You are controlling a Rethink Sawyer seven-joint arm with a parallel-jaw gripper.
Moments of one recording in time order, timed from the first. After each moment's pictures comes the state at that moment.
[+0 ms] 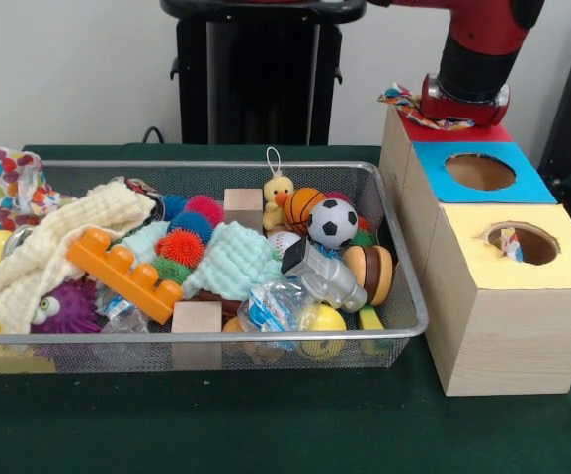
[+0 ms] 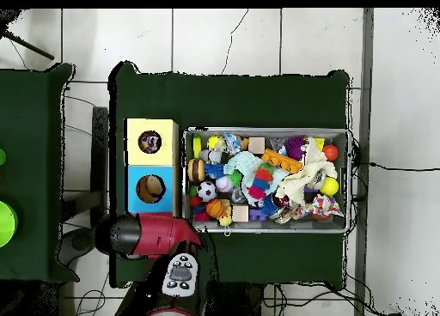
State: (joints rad) arm 0.18 -0.57 -0.07 1.92 0.24 0.50 1.83
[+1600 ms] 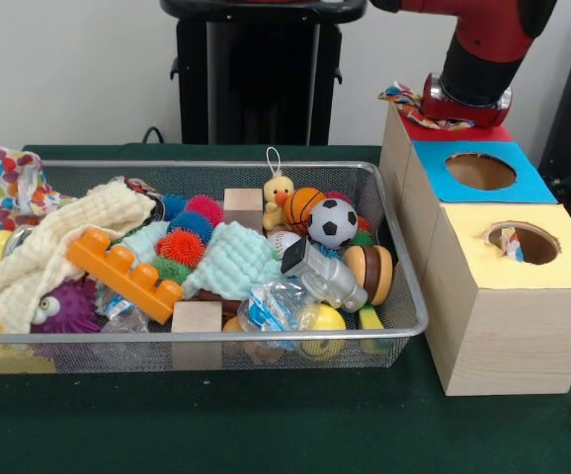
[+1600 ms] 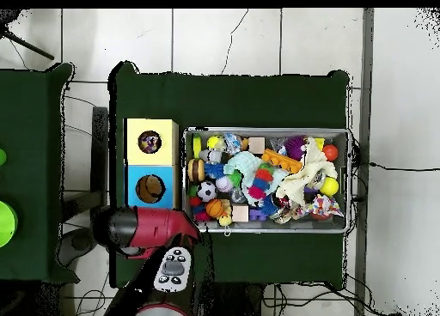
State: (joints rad) arm 0.22 -0.54 -0.12 1.85 0.24 0.62 1.83
